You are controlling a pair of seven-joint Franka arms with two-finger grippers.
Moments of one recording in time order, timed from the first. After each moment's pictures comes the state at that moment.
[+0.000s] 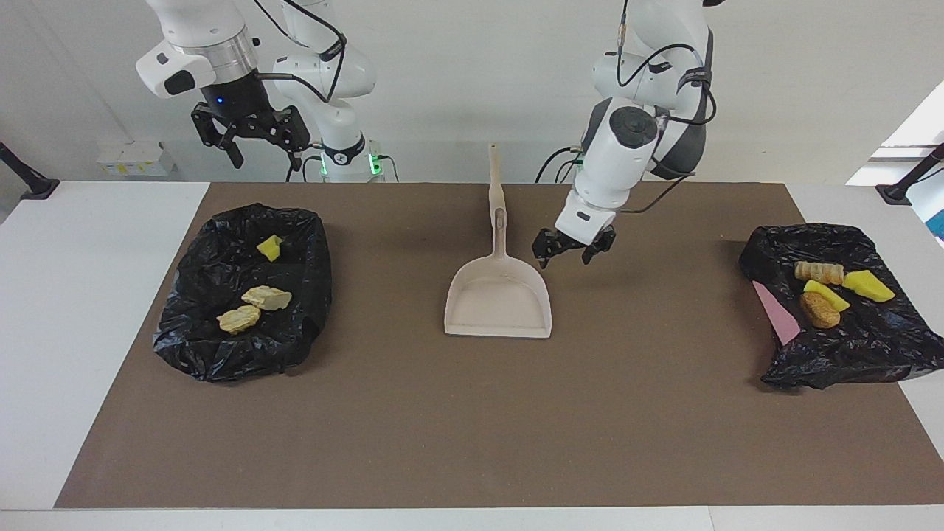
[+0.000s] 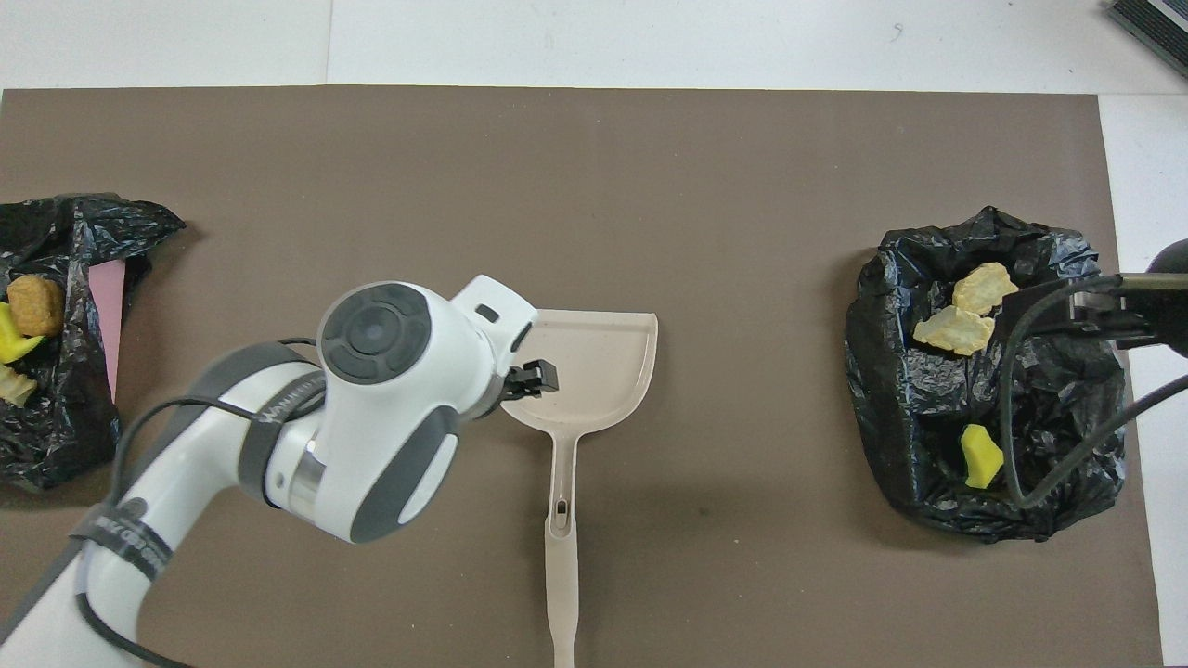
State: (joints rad) left arm -0.46 0.10 0.03 -1.91 -0.14 2.08 -0.49; right arm 0.07 -0.05 0.01 -1.49 0.00 1.45 0.17
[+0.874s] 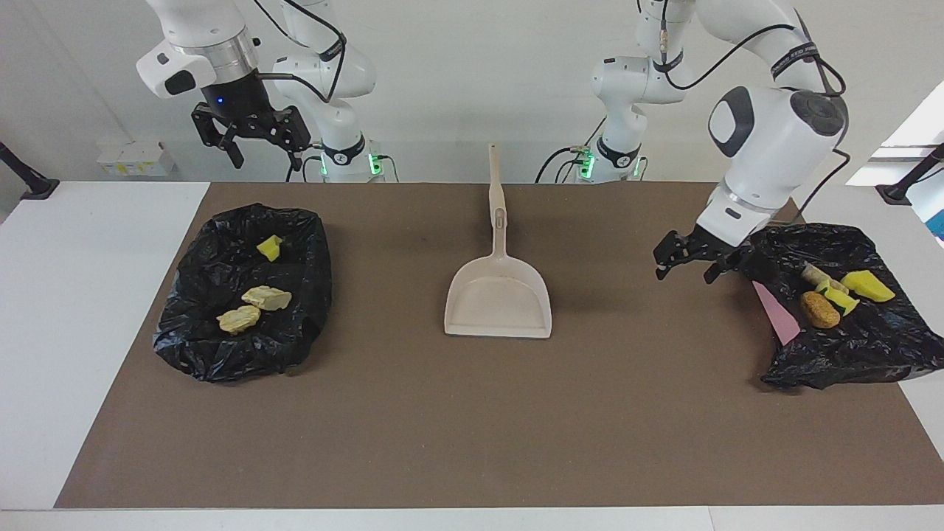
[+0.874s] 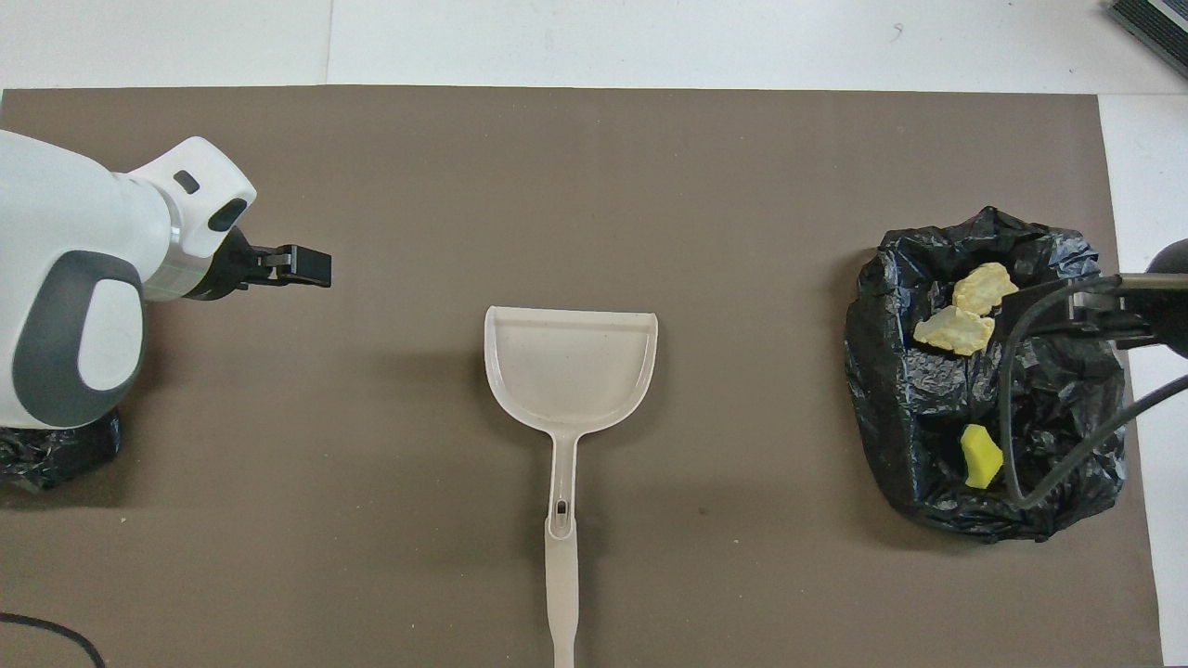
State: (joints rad) left arm -0.12 0.10 0.03 -1.74 -0.12 1.89 0.04; right arm 0.07 -0.05 0.01 -1.49 0.00 1.45 0.17
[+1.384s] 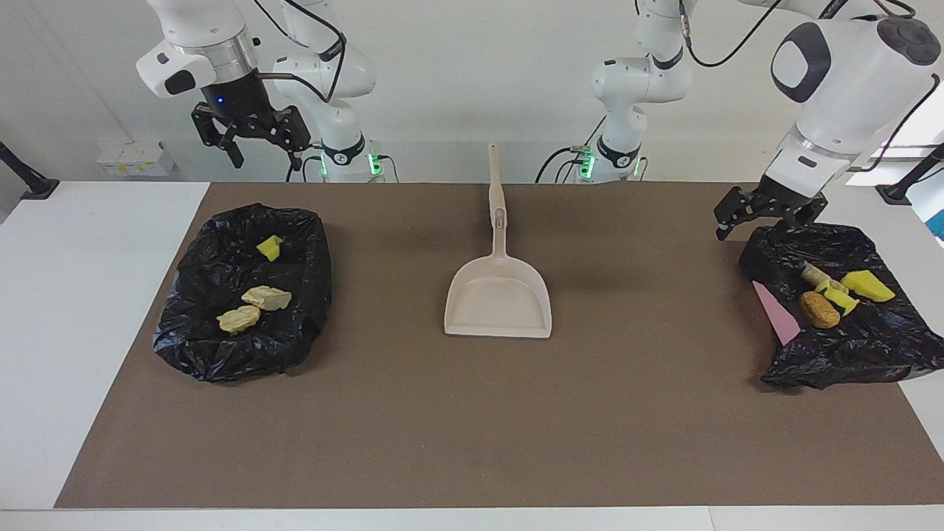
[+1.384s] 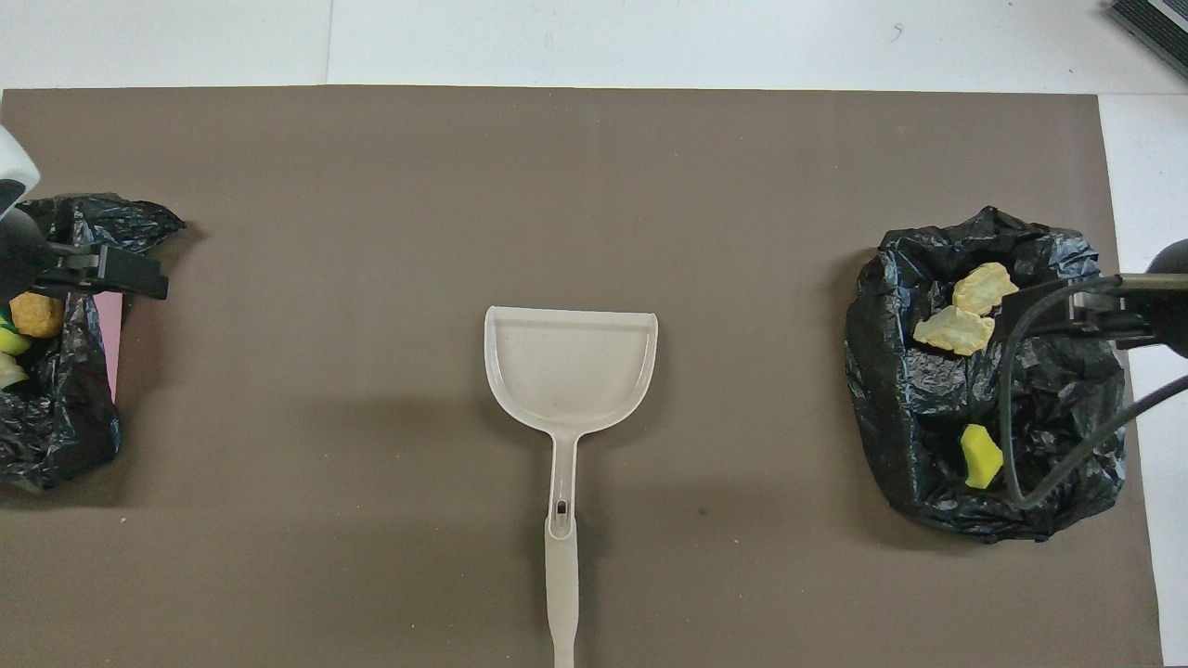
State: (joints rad) left arm -0.07 0.01 0.06 -1.65 -0.04 1.68 0.07; right arm 0.07 -0.05 0.01 -1.49 0.00 1.45 0.17
